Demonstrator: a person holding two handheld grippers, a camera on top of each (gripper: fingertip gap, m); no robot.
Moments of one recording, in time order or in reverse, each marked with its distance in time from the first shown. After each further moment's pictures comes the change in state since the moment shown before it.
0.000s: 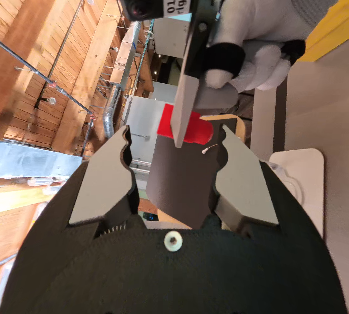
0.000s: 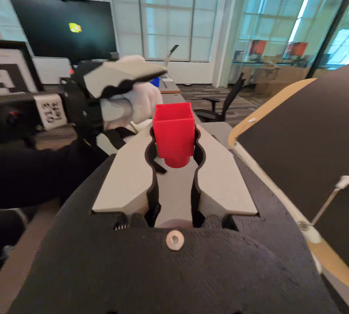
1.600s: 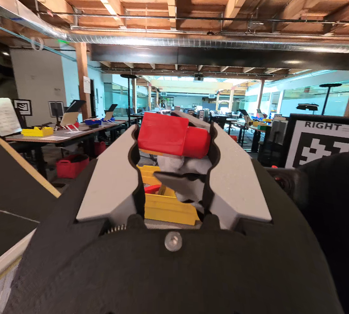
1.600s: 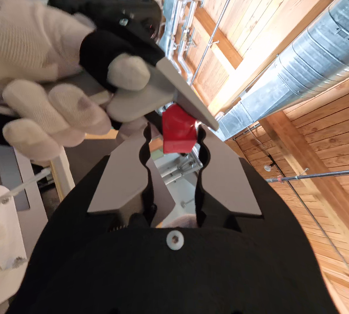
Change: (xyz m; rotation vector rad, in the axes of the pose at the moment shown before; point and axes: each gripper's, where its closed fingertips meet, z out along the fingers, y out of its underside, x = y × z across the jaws) left arm -0.044 -0.036 -0.010 0.704 0.450 -1.557; right arm -0.027 -0.051 -0.005 0.023 0.796 -1.445
